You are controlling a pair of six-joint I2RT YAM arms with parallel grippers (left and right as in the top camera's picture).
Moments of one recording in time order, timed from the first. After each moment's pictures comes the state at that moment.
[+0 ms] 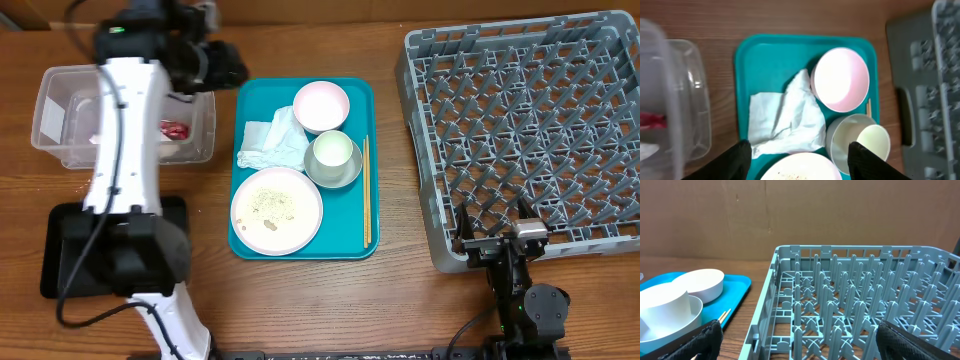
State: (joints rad) left arm -0.01 2.02 2.10 -1.20 0.33 -0.09; right arm 0.05 0.01 0.02 -0.04 -0.04 -0.01
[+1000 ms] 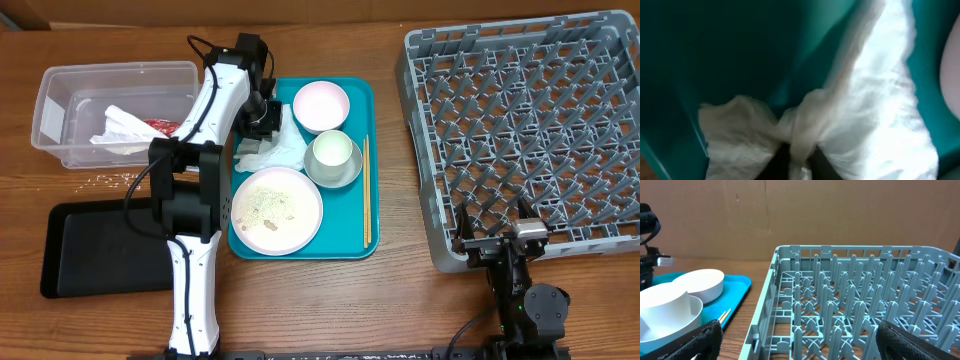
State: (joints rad) left arm -0.16 2.45 2.10 -1.20 0.11 -0.10; right arm 0.05 0.01 0.02 -0.04 -0.04 -0.01
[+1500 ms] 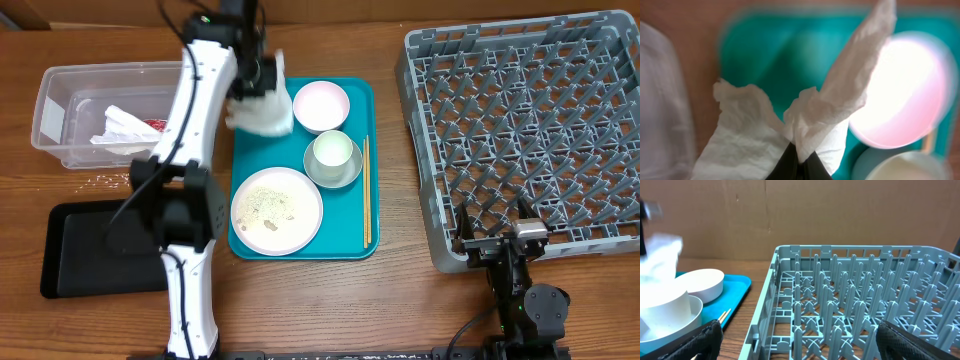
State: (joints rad) left arm -0.15 2.33 2.37 -1.27 0.08 -0.21; right arm 0.05 0.01 0.02 -0.04 -0.04 -0.01
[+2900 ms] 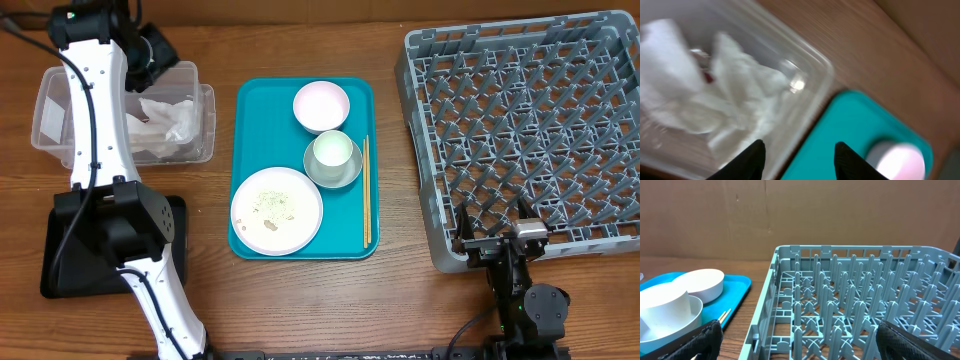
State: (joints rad) left arm 0.16 2.24 2.41 -1.33 0.15 -0.46; right arm 0.05 0.01 0.02 -0.04 -0.04 -0.01
